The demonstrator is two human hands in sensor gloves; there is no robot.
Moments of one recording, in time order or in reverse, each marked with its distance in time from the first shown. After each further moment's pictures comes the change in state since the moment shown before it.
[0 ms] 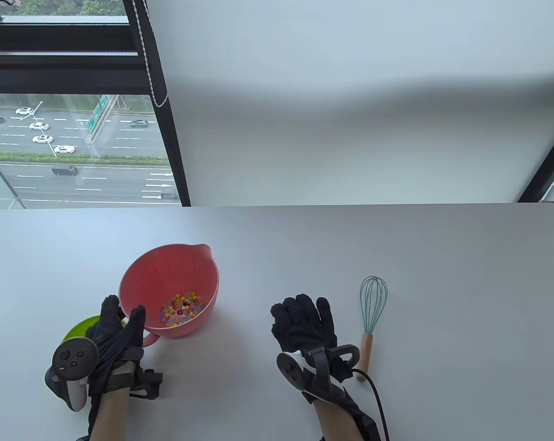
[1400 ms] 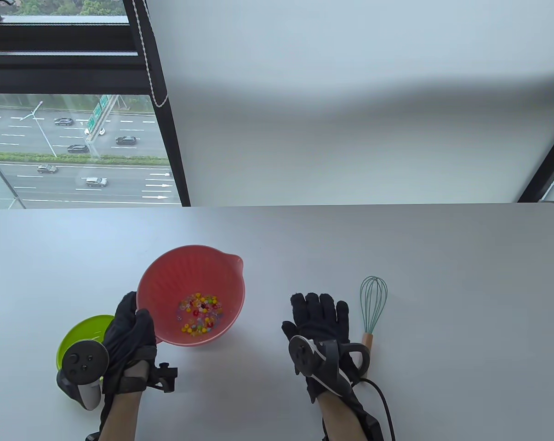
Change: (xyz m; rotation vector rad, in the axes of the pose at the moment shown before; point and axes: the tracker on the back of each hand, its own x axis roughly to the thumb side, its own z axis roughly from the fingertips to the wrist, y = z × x) left_hand 0.043 -0.012 0.012 0.036 -0.153 0.123; right_hand -0.024 0.008 -0.003 0.165 0.192 0.000
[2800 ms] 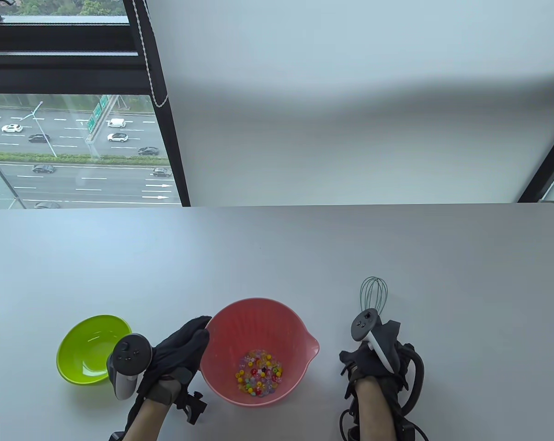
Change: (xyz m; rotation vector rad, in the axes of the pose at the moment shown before) left_hand -0.002 -0.072 0.017 -0.494 -0.085 0.172; right_hand -0.100 0.022 0.002 0.758 0.568 -0.015
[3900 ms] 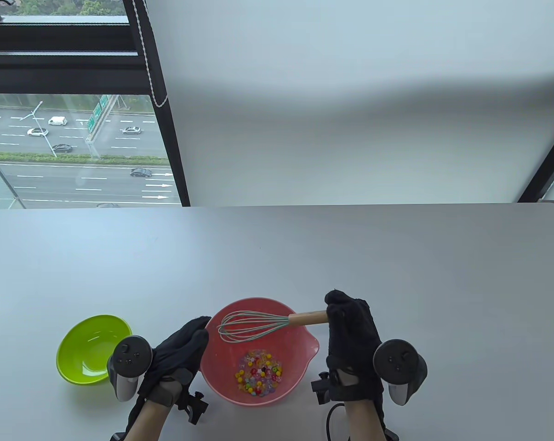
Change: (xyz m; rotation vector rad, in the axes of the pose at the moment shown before) left_hand 0.001 -0.002 0.002 0.020 -0.011 -0.006; right_hand 0.011 -0.029 0.061 -0.615 -0.806 -0.967
